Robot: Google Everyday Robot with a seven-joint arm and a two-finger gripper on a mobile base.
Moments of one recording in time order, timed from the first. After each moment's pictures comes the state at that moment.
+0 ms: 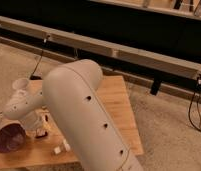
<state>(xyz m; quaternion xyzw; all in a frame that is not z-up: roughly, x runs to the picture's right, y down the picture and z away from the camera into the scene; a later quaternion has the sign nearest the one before) -0.327 0.245 0.795 -0.27 0.24 0.57 0.74</state>
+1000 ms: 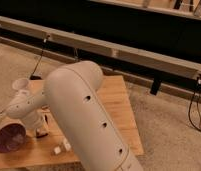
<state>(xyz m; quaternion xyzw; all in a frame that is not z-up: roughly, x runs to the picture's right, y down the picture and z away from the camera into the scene) -0.331 0.246 0.806 -0.29 0.23 0.57 0.74</state>
